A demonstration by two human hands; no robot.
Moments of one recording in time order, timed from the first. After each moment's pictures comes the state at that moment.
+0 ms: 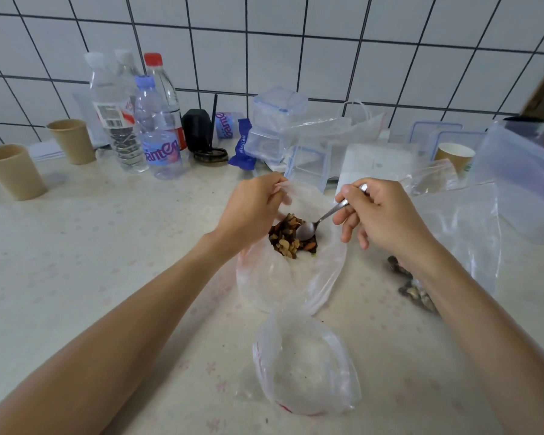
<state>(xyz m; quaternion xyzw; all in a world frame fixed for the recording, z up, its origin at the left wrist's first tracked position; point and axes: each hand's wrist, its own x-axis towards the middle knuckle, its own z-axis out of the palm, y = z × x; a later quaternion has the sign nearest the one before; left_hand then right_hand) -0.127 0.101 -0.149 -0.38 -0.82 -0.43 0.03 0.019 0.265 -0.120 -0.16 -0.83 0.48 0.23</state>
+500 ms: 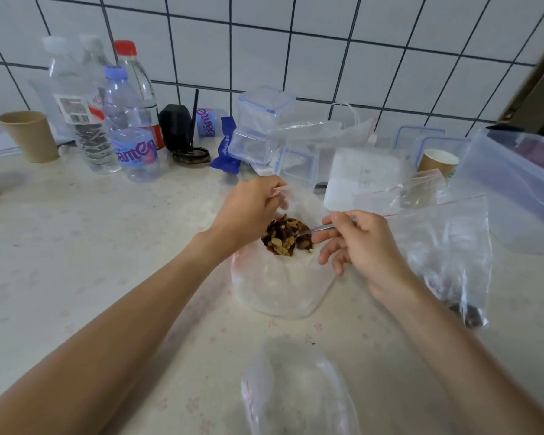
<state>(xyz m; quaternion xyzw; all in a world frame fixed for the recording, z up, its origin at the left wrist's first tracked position) -0.146 0.124 -0.149 -0.41 -0.82 -0.39 0.02 0.010 0.260 -0.153 -0.23 -0.72 0.61 0.22</state>
